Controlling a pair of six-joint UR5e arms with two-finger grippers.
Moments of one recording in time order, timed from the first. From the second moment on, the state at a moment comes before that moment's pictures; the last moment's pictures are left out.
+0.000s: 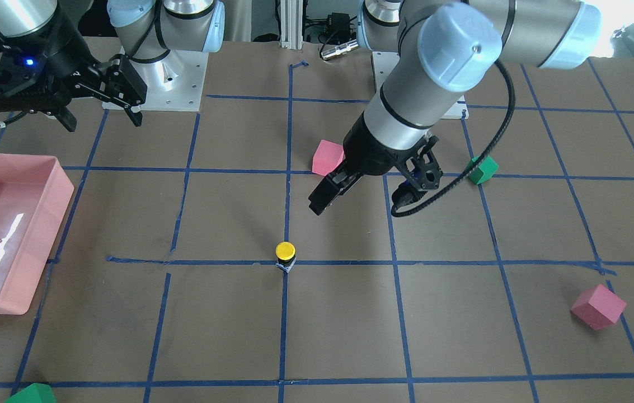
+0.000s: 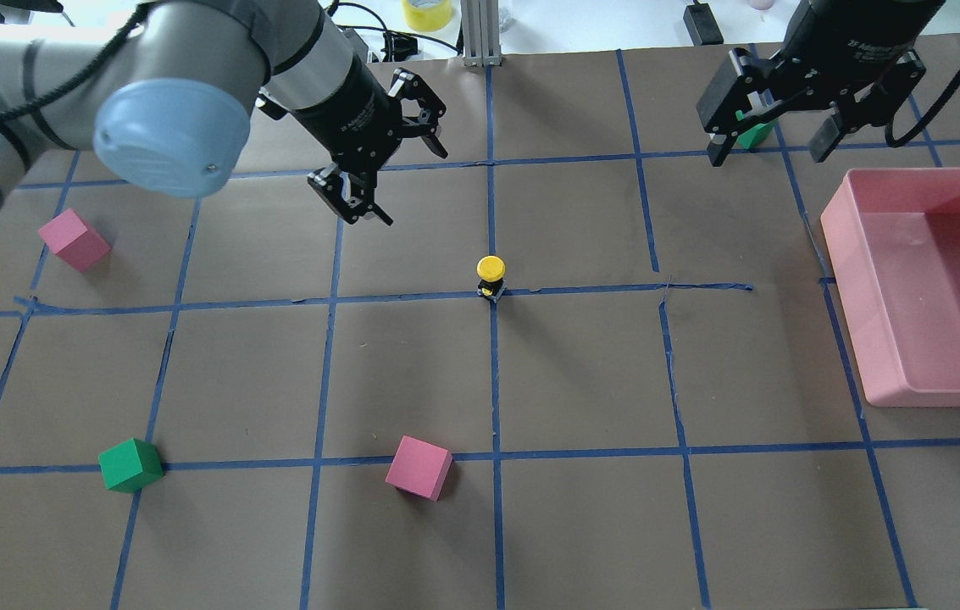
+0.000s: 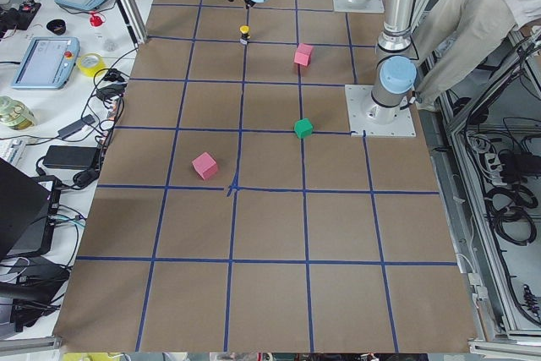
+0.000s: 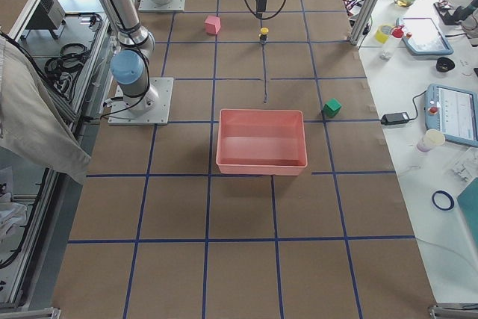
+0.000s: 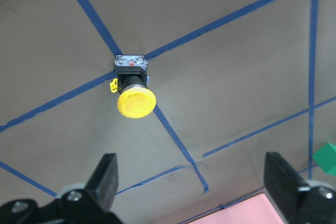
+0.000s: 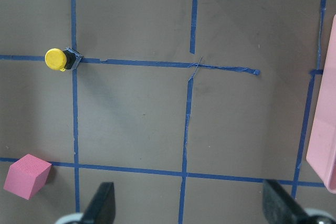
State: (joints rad) left arm -1.72 -1.74 -1.52 -1.41 1.30 -0.88; right arm 1.51 -1.56 1.43 -1.41 -1.49 -0.12
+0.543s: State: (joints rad) left arm -1.70 -1.59 -1.47 -1.59 1.60 -0.18; right arm 1.51 -1.56 1.43 -1.41 -1.48 -0.12
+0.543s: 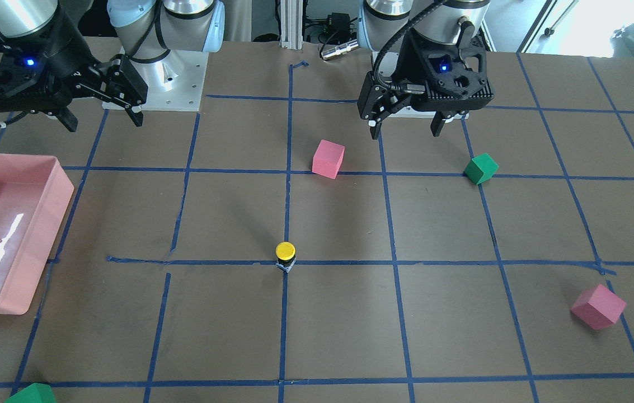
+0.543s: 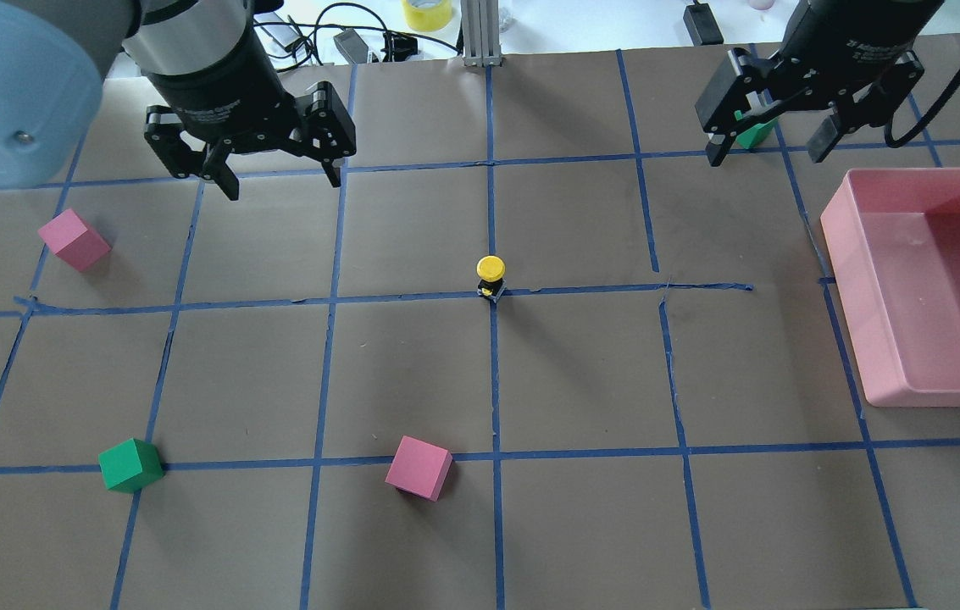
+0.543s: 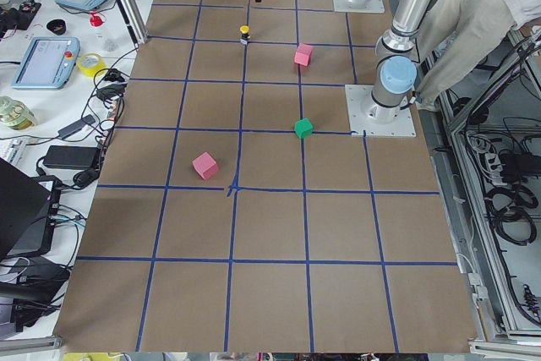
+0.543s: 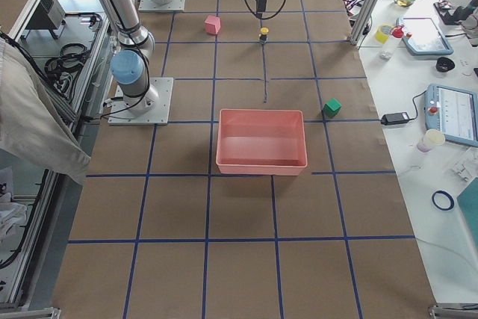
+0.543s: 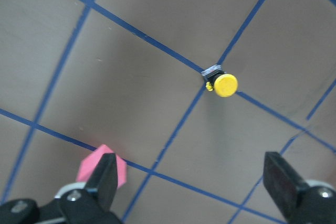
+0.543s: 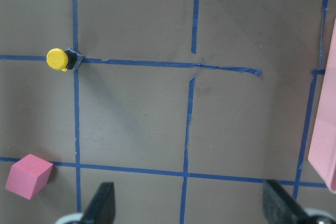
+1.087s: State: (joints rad) left arm -1.61 -1.58 -1.47 -1.61 1.54 -0.08; right arm 1.51 -1.56 1.43 -1.41 -1.47 -0.12
